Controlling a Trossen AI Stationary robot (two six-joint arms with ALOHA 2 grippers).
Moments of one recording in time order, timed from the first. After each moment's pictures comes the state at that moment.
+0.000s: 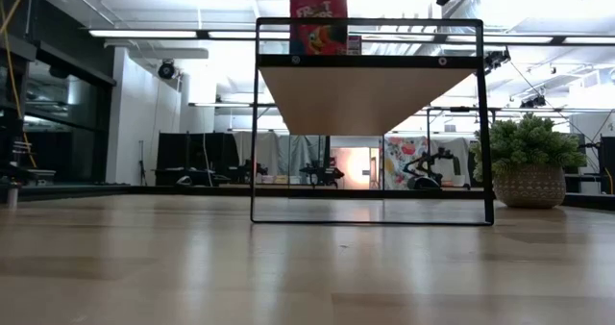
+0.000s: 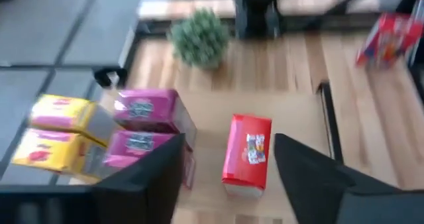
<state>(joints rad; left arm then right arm) 0.05 1.63 2.03 -1.10 -0.13 0.08 0.05 1.36 1.69 -1.49 0.58 1.10</state>
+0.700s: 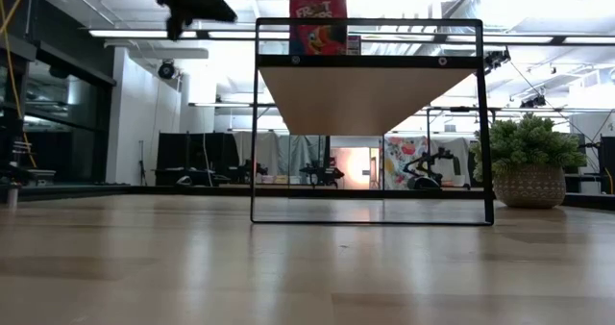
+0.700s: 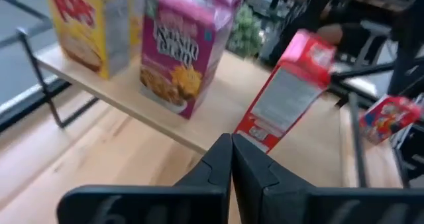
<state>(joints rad) 0.12 0.95 0.86 -0.34 -0.13 -0.35 0.25 1.63 1.69 -0.95 0.23 0.63</state>
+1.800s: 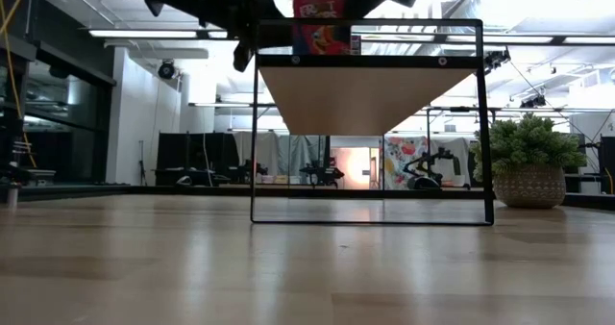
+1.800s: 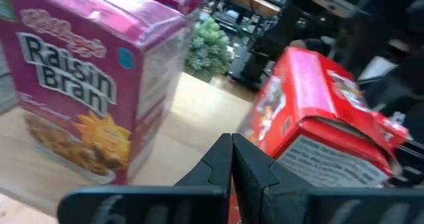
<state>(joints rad) 0.14 1.34 0.86 0.16 0.01 -0.34 0.16 1.70 1.69 -1.02 0.32 0.55</state>
